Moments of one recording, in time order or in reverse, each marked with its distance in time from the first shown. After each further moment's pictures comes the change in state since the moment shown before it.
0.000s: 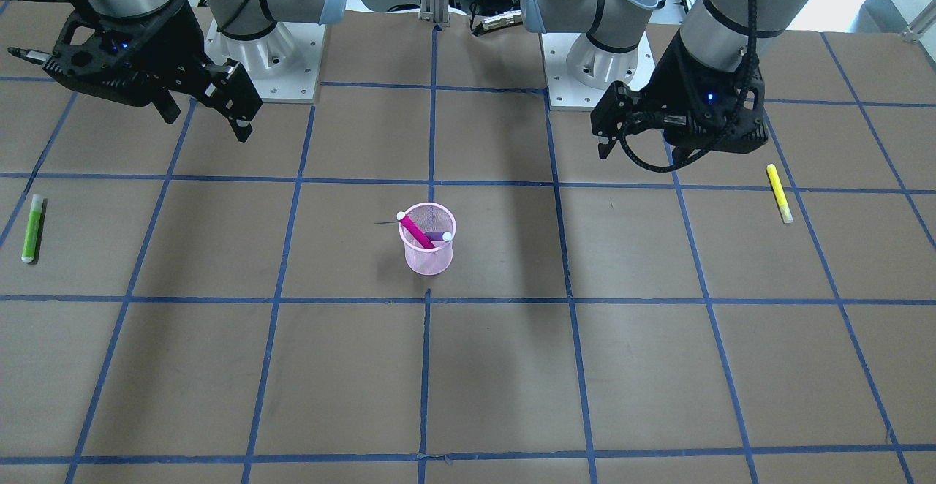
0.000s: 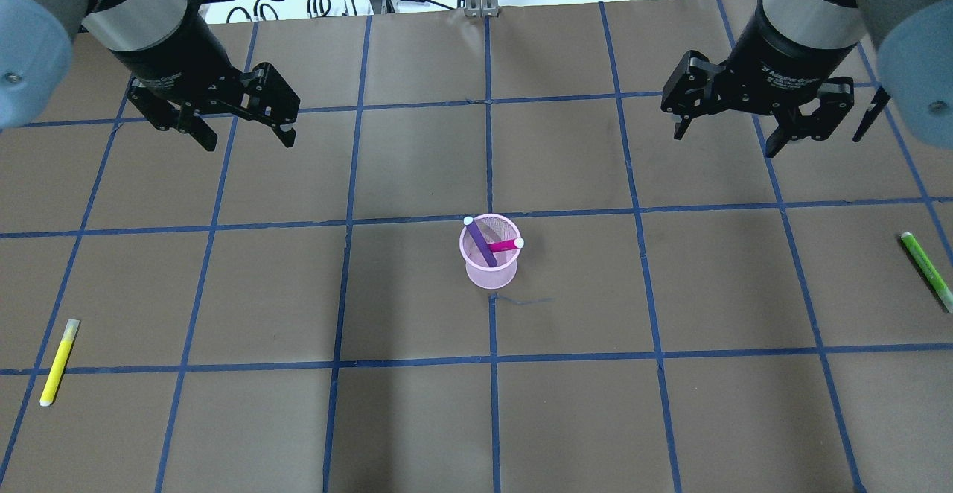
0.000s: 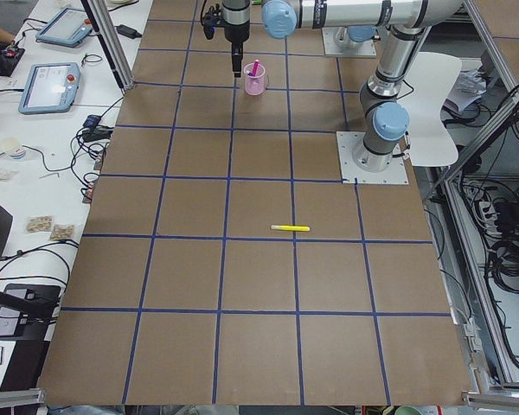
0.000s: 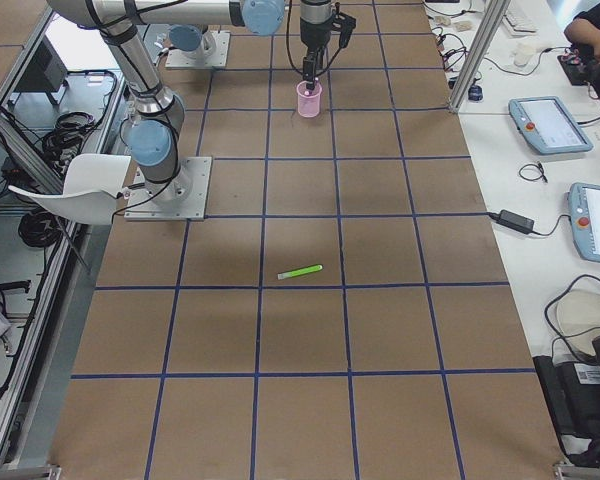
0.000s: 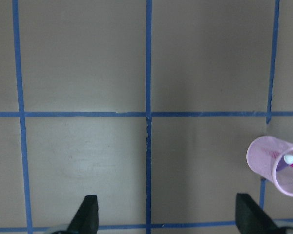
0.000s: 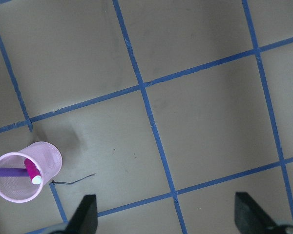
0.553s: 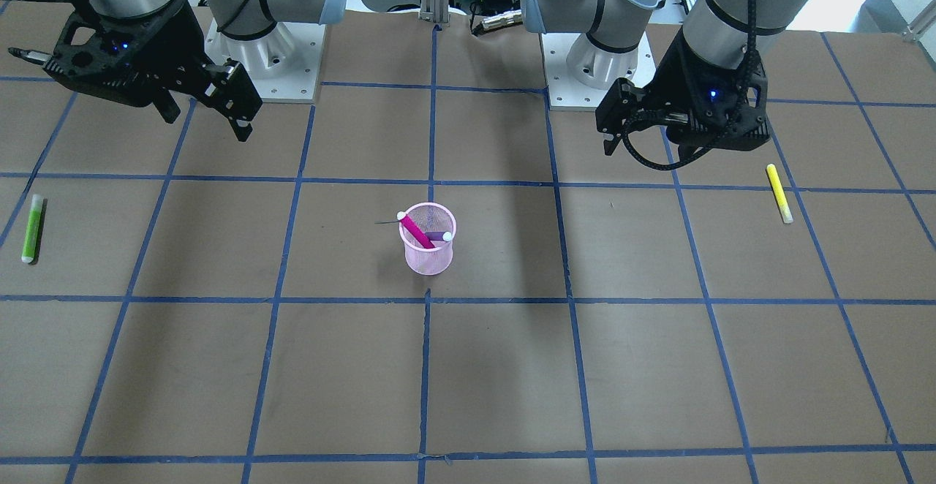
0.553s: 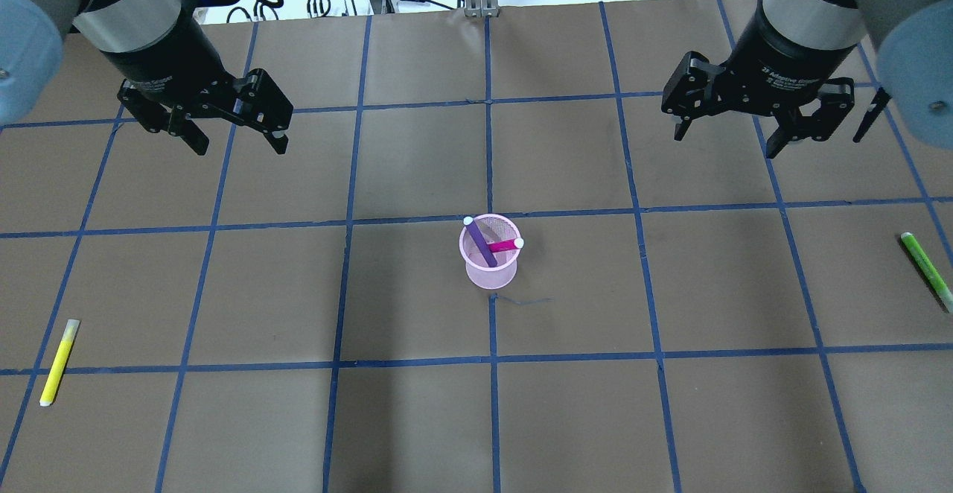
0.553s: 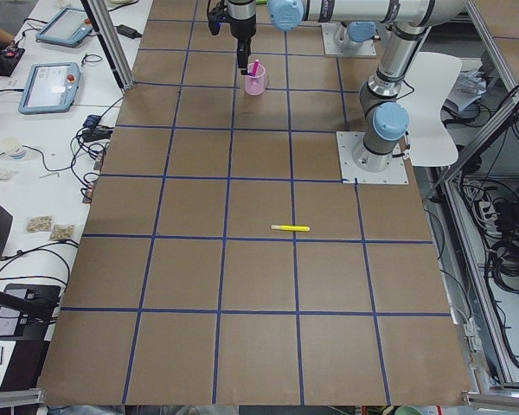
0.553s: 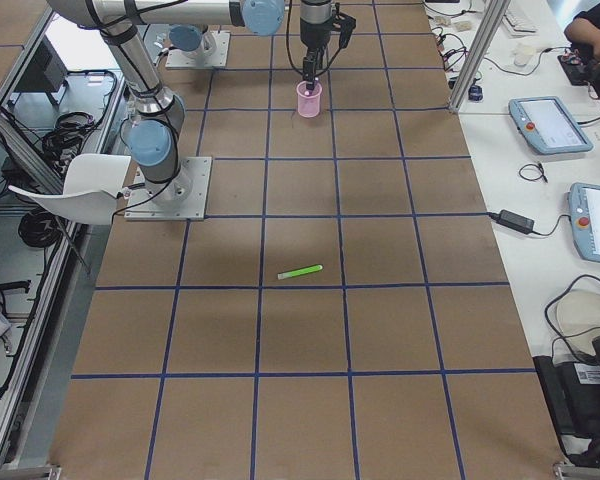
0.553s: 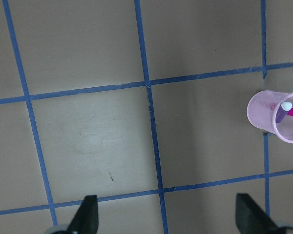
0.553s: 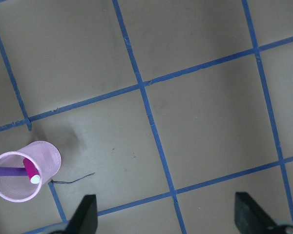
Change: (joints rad) left arm 0.000 -0.007 0.002 0.009 0.029 -0.053; right arm 0.000 0.001 0.000 0.003 -0.002 -0.002
